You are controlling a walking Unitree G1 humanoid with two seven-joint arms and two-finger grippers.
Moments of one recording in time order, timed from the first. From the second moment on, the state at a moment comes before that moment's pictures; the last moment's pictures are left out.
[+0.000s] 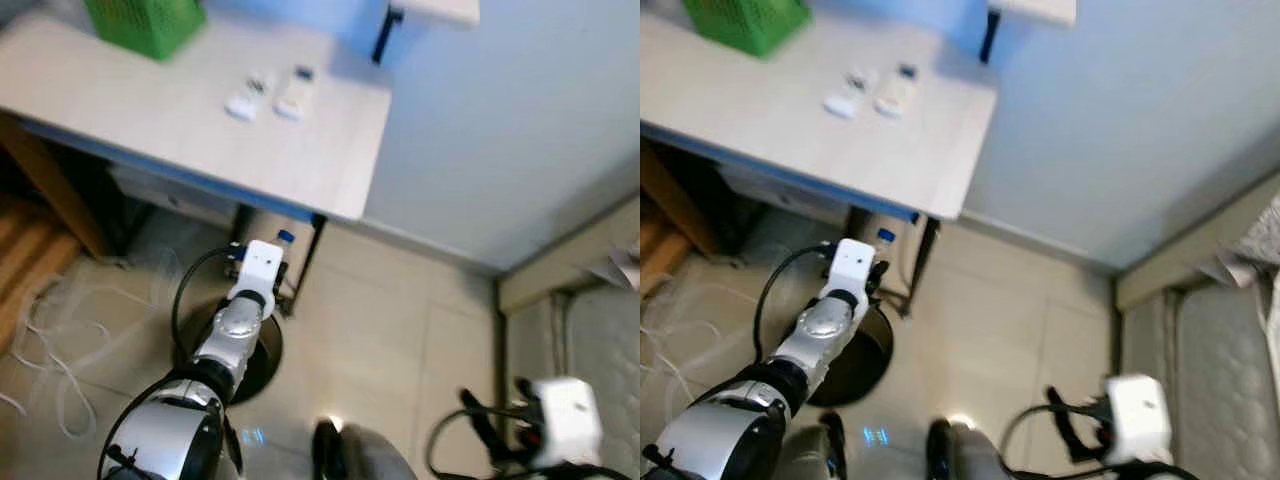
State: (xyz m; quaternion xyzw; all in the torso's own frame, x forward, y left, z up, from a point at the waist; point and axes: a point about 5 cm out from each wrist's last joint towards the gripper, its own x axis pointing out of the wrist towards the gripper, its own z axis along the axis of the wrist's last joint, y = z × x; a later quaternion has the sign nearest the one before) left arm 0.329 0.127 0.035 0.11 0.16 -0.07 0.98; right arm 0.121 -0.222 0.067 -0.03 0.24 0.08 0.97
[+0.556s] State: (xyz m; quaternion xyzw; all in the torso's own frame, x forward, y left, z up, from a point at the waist) left arm 0.316 0.138 0.019 0.12 0.19 -0.04 0.97; right arm 0.133 -0.226 0.076 -0.04 0.24 0.09 0.97
